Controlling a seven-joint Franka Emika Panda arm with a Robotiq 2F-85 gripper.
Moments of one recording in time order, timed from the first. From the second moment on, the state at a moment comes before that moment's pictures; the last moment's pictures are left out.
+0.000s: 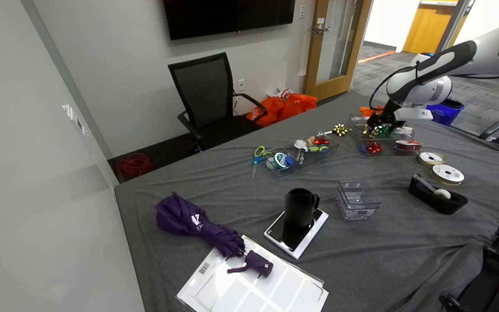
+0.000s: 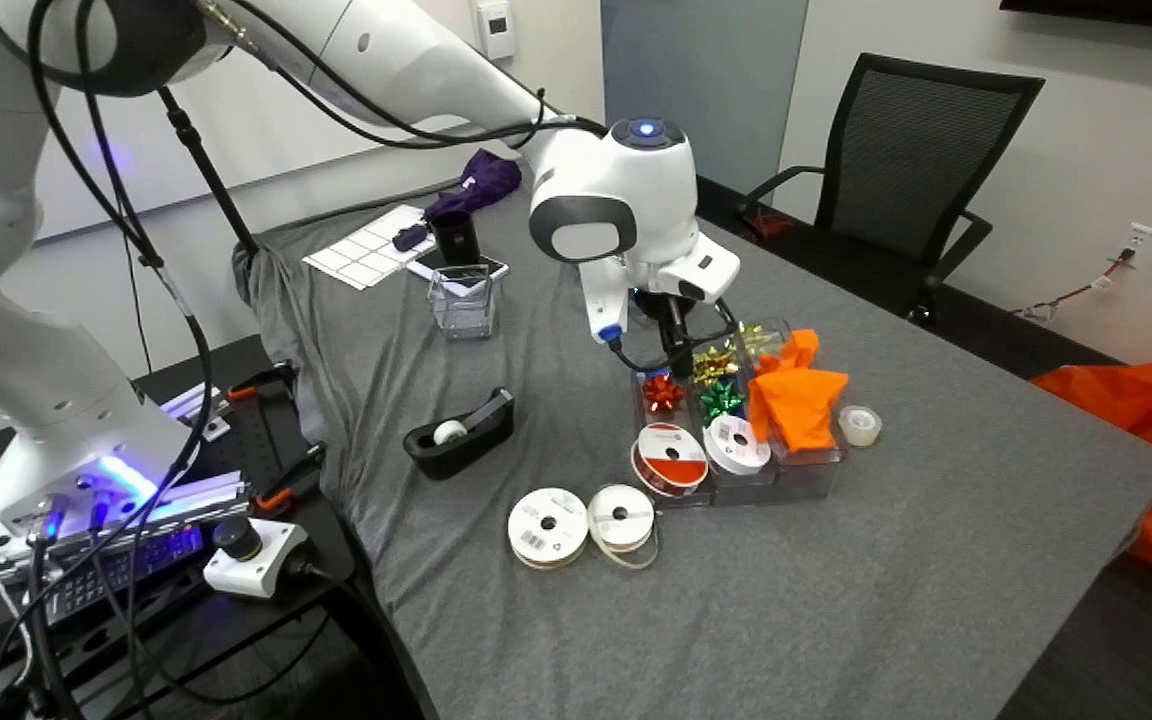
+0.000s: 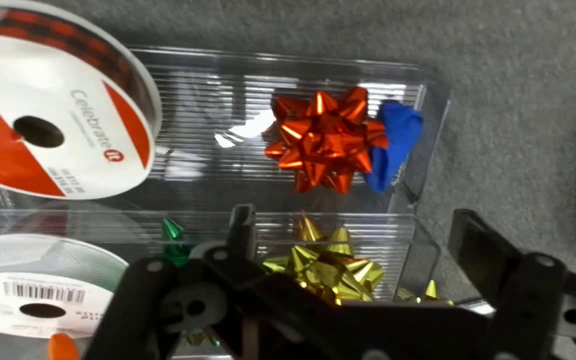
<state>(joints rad) -0.39 0.79 -0.08 -1.58 0.26 2.53 -0.16</state>
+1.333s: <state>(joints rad) -0.42 0.79 -0.08 -1.63 0.22 2.52 -0.29</state>
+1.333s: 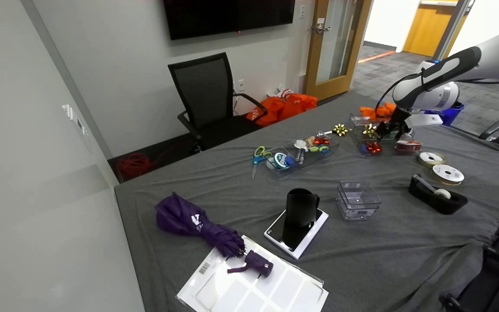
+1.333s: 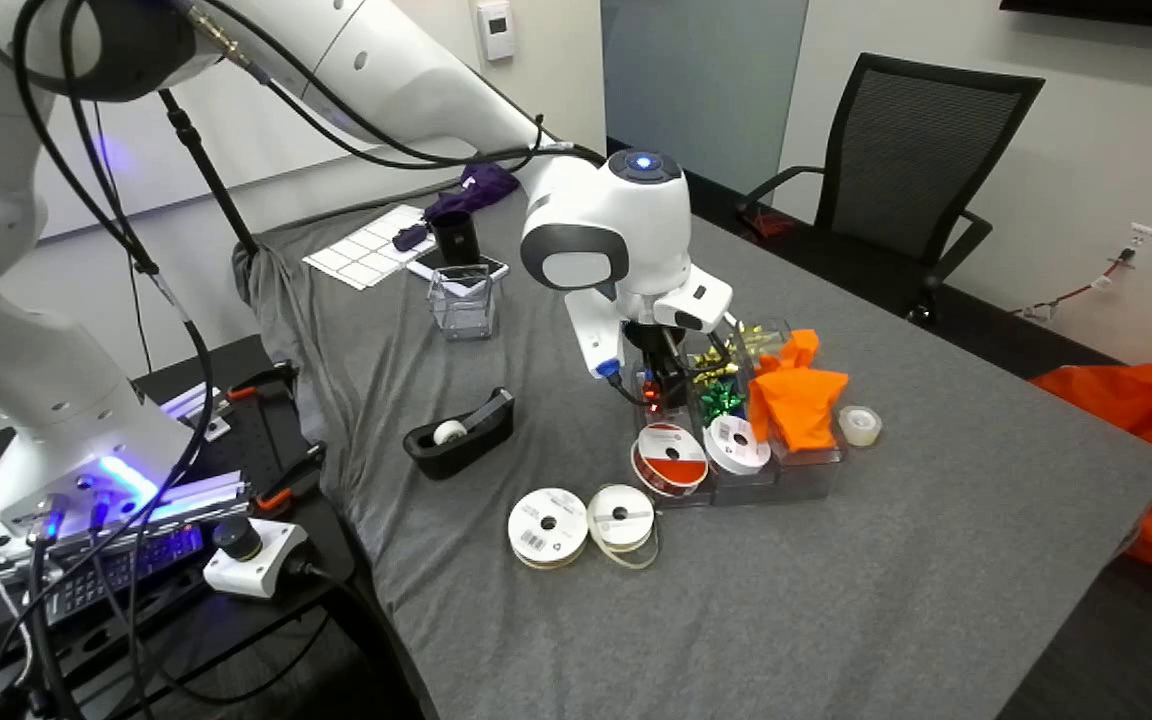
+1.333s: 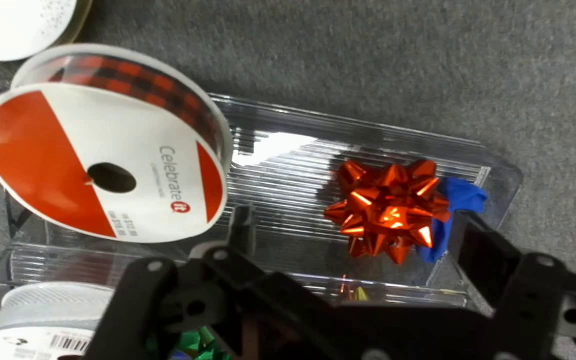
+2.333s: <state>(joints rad) -0.42 0.82 -0.05 -1.59 0.22 2.53 -0.20</state>
